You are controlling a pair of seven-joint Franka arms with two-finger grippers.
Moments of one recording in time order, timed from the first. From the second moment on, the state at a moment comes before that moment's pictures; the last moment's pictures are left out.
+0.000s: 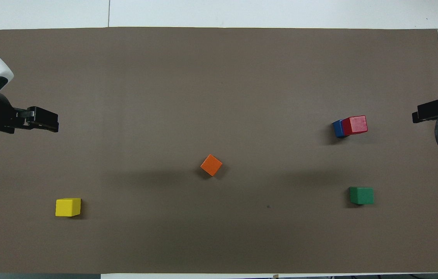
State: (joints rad) left arm -0.02 -0.02 -0.10 -1.65 0.01 1.59 -0.07; right arm -0.05 -0.01 -0.06 -1.61 0.03 1.59 -0.06
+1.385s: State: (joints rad) left arm -0.02 -0.02 -0.10 -1.65 0.01 1.59 -0.07; right arm -0.07 -0.02 -0.01 -1.61 -0.03 1.59 -0.05
